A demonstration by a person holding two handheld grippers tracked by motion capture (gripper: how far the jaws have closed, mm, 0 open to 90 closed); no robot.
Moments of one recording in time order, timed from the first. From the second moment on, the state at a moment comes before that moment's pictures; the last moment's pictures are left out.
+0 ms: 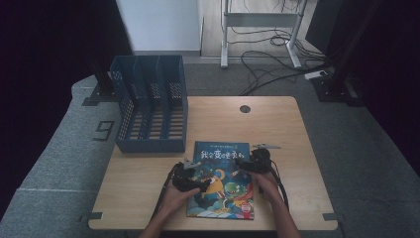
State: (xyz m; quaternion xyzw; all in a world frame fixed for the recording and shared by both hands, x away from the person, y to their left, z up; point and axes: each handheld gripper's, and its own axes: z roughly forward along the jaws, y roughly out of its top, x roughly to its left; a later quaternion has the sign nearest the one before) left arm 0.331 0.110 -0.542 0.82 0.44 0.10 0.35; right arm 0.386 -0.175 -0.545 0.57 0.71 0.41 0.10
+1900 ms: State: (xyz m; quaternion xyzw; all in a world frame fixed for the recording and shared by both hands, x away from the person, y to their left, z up) left arm 0.331 0.119 -0.541 0.81 0.45 0.06 0.37; right arm 0.378 -0.194 -0.528 0.55 0.69 0.47 -0.01
